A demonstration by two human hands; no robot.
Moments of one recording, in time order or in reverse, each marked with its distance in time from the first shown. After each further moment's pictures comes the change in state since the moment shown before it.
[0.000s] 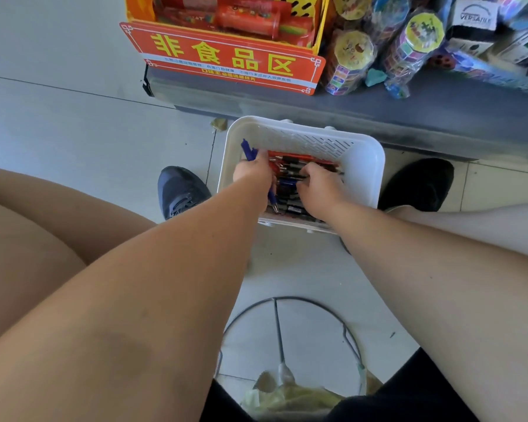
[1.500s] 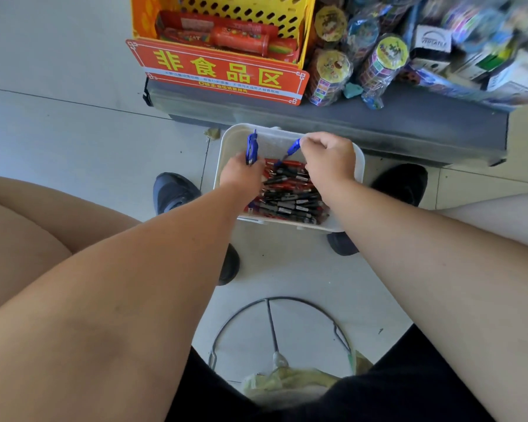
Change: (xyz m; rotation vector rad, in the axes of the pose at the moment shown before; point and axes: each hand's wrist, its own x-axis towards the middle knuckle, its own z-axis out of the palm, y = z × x) left_hand -0.021 -0.002 -0.025 0.348 -0.077 0.458; right_hand -0.021 -0.040 -0.049 0.629 0.401 0.090
